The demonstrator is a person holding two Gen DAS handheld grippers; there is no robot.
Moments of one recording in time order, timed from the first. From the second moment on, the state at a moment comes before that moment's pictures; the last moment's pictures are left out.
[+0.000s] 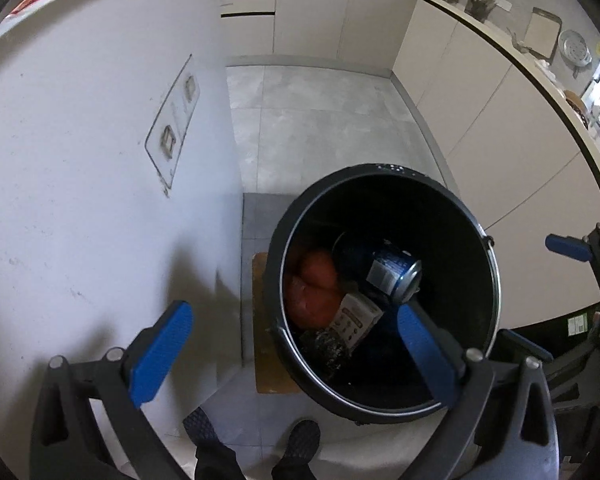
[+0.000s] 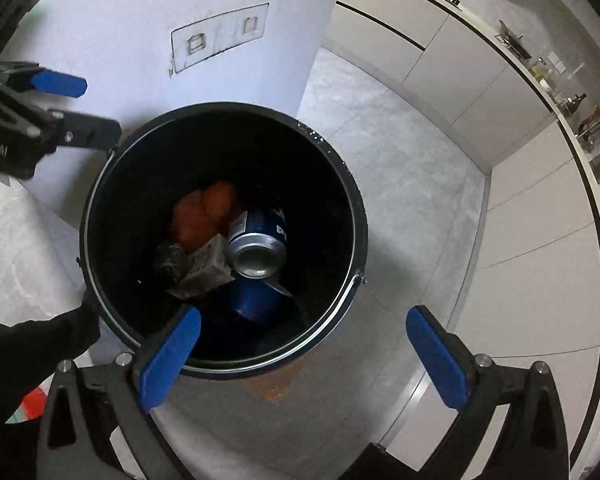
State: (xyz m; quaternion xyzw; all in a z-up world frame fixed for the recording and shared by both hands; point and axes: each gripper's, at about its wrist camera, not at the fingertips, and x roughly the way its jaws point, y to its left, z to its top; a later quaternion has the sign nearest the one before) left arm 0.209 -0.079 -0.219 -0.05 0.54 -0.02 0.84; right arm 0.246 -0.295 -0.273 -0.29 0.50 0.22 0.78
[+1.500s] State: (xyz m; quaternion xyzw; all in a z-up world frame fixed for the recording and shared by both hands) left arm 0.122 0.017 -0.040 -0.10 0.36 0.04 0.93; right arm 0.207 -0.243 -0.083 -0.09 0.40 0.13 0.90
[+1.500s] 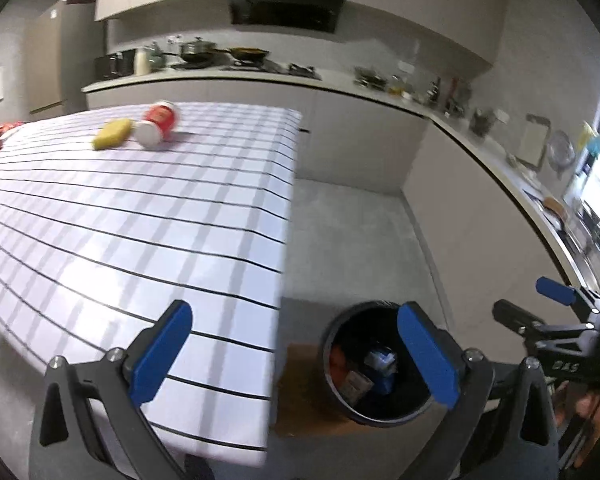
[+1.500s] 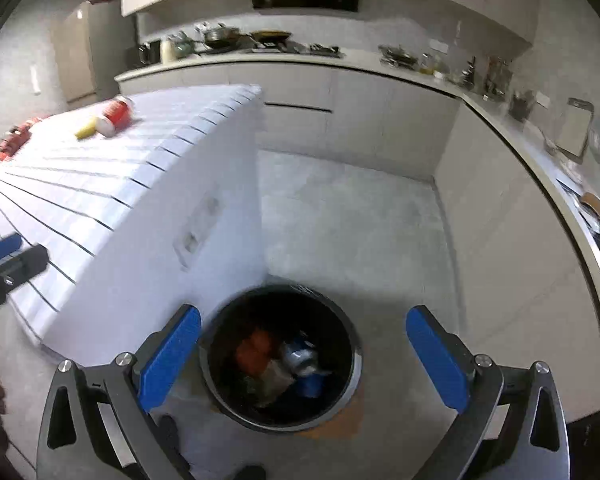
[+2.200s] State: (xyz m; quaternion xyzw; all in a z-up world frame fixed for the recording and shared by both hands) left arm 0.164 0.261 -0.043 -0.12 0.34 0.18 0.91; right arm 0.276 0.018 -0.048 -0.10 0.35 0.22 0.90
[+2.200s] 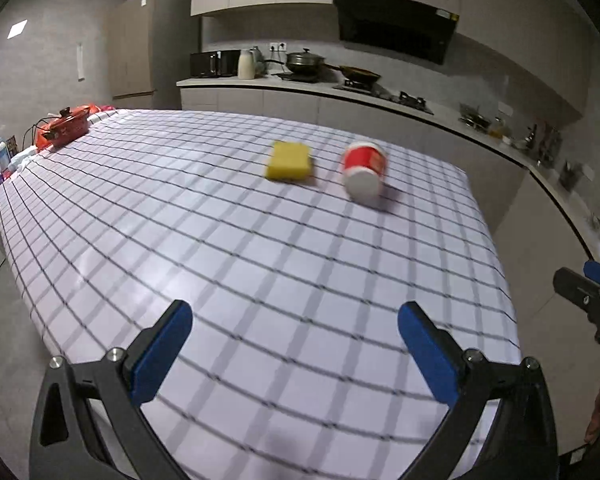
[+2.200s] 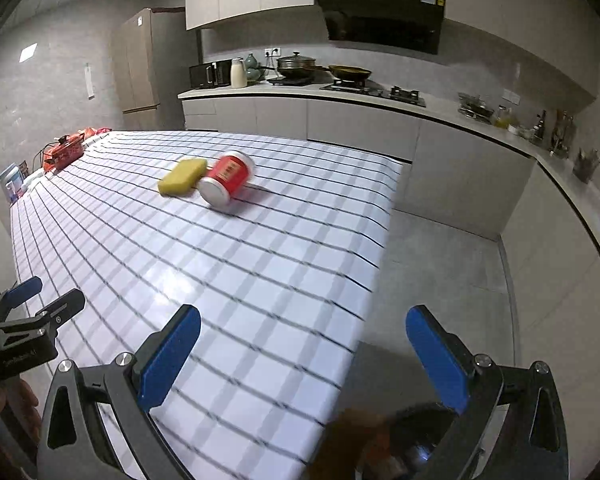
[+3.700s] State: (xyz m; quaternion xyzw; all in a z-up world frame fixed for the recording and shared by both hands) left arm 0.404 0.388 -0.093 -0.12 0.42 0.10 0.89; right arm 0.535 0.208 -0.125 -0.06 0.46 0.21 0.86
